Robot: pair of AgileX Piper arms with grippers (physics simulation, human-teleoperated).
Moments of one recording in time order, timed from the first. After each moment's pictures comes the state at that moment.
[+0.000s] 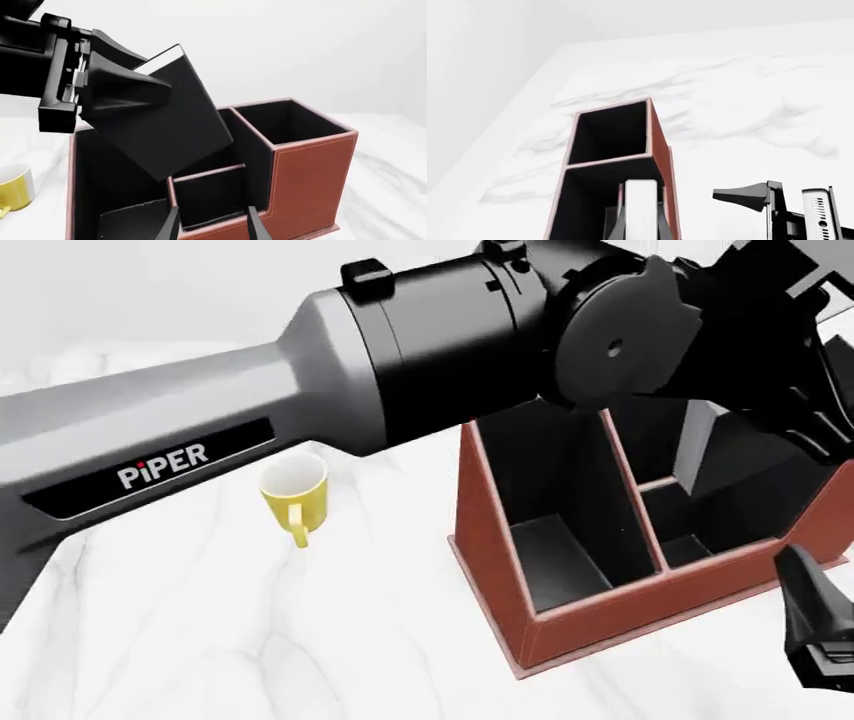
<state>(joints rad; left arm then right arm) -1.15 1.94 -1.94 0.38 0.30 0.01 0.01 0.00 -0.01 0.02</state>
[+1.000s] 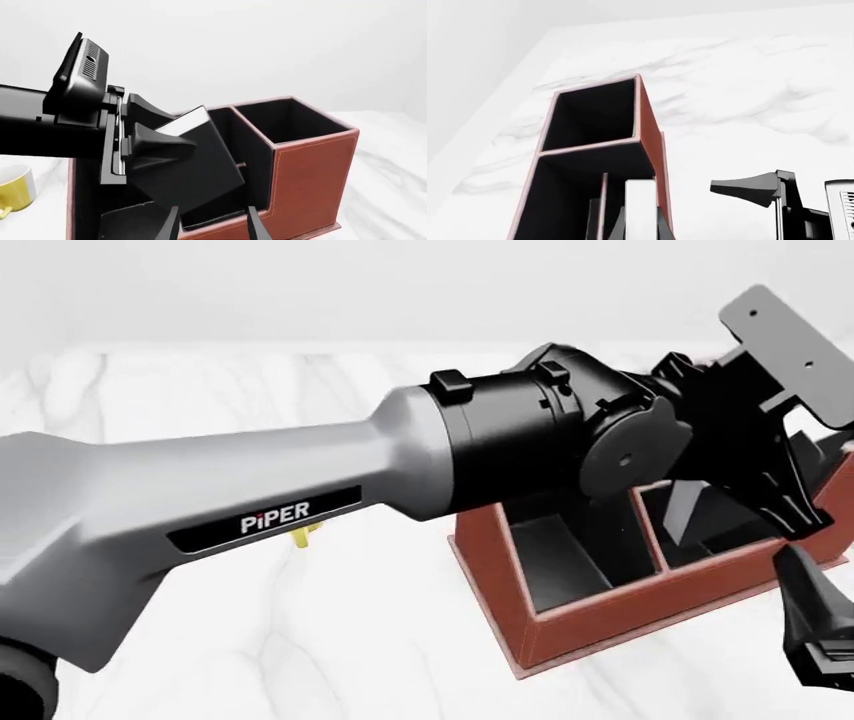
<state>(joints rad) -1.15 2.03 -1.84 0.25 0.29 0.01 0.03 0.00 -0.02 0.03</state>
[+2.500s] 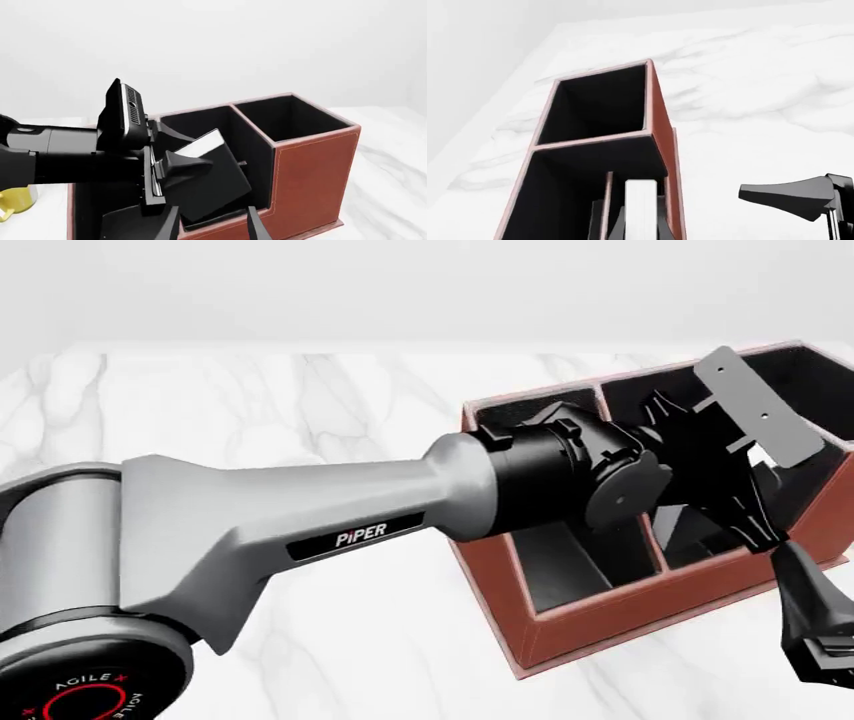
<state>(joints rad) -1.12 2.16 -1.87 0.14 0.31 0.01 0.05 0.00 -0.03 0.05</state>
